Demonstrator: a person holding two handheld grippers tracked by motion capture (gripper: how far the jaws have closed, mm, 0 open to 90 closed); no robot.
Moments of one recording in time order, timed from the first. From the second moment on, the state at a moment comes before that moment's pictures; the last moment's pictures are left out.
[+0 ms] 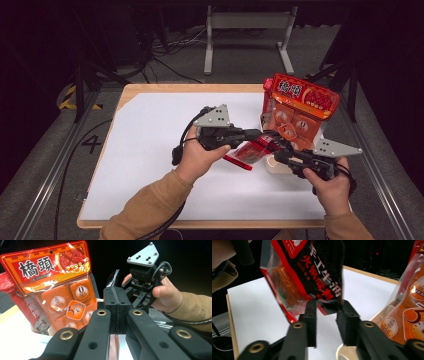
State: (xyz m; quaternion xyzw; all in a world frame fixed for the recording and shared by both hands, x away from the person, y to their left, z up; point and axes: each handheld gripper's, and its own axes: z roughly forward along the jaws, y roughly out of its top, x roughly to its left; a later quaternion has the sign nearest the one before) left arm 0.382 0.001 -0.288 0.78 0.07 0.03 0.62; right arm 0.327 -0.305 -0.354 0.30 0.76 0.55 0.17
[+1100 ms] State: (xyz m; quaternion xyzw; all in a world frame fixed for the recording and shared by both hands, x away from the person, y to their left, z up) left arm 0.404 -0.024 -0.299 0.79 0.06 0.06 0.61; right arm 0.322 -0.329 -0.321 0.30 0.73 0.52 0.32
